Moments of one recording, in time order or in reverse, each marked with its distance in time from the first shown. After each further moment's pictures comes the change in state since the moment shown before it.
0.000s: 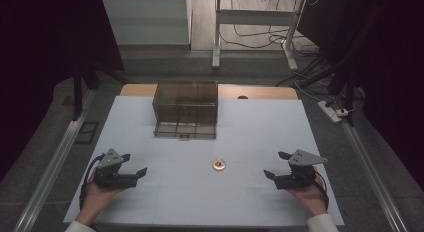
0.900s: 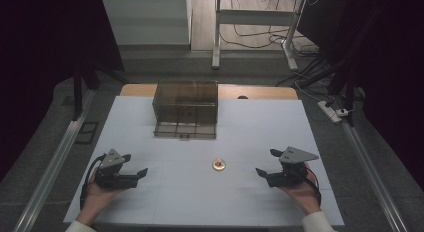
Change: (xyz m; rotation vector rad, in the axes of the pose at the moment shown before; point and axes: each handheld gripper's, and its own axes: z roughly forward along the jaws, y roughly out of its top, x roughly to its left) left arm -0.001 -0.001 0.002 0.012 0.001 0.010; right arm 0.014 0.020 0.013 -0.002 0.025 -0.035
